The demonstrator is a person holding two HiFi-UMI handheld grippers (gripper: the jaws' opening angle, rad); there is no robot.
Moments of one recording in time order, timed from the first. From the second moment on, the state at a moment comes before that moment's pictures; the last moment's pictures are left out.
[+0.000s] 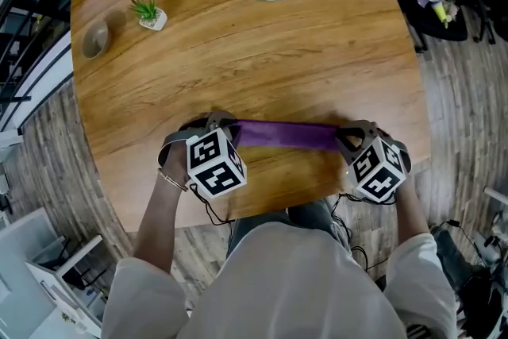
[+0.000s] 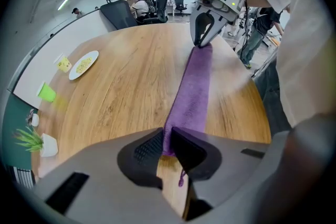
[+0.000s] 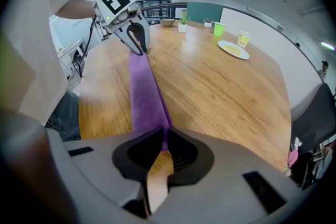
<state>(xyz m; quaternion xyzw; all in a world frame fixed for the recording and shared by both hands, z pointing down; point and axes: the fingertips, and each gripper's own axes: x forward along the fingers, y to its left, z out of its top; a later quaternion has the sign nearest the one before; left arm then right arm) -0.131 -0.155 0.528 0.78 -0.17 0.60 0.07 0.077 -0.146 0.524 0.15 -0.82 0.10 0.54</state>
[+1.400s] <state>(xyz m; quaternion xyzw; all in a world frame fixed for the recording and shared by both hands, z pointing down) -0.288 -0.119 0.177 0.63 -0.77 -0.05 0.04 0.144 -0.235 0.178 0.60 -0.80 -0.01 -0.02</state>
